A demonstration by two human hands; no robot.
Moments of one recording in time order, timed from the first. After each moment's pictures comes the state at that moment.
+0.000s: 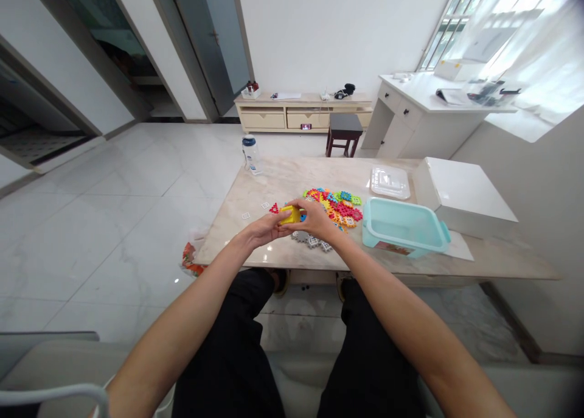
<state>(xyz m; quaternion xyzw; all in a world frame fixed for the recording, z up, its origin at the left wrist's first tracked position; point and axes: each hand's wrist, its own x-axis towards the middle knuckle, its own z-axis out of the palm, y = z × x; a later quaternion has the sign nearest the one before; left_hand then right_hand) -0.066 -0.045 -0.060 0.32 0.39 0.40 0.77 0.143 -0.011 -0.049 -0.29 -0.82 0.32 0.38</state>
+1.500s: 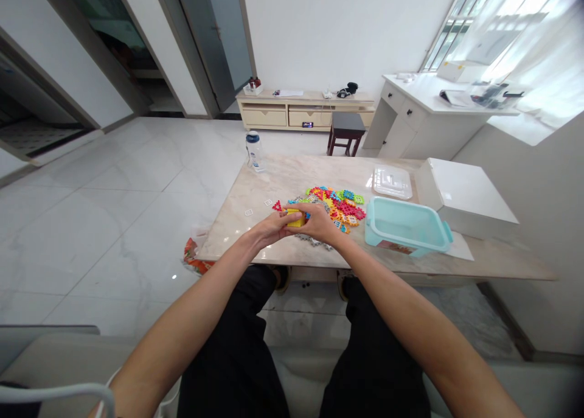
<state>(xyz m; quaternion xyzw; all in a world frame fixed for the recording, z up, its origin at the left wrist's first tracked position) -0.047 -0.064 -0.043 0.36 0.39 0.42 0.74 0.137 -0.028 -0.048 -0.26 -0.82 0.34 0.39</state>
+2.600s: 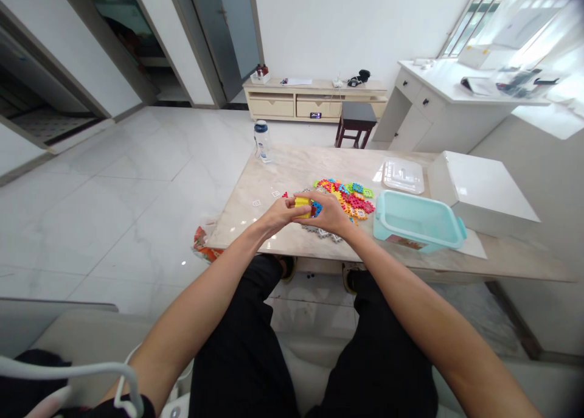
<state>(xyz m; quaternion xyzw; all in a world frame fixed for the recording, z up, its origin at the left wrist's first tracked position) -0.049 -0.071 -0.032 0.46 0.42 0.43 0.65 0.143 -0.032 -0.039 -0.26 -0.83 0.30 0.39</state>
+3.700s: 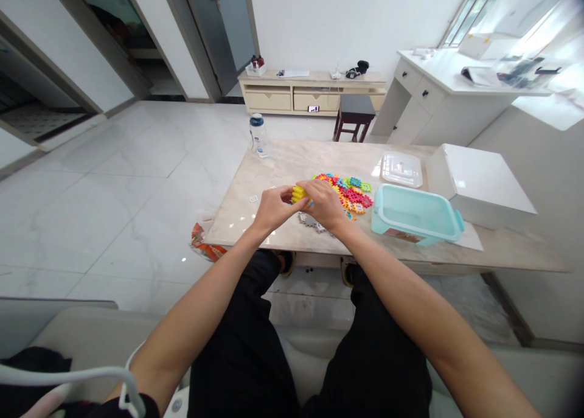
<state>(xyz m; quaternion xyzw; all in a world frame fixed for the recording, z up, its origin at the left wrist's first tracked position) -0.043 -0.079 -0.019 0.63 0.54 0.47 0.31 0.136 -0.023 -0.047 -0.32 -0.87 0.07 0.37</state>
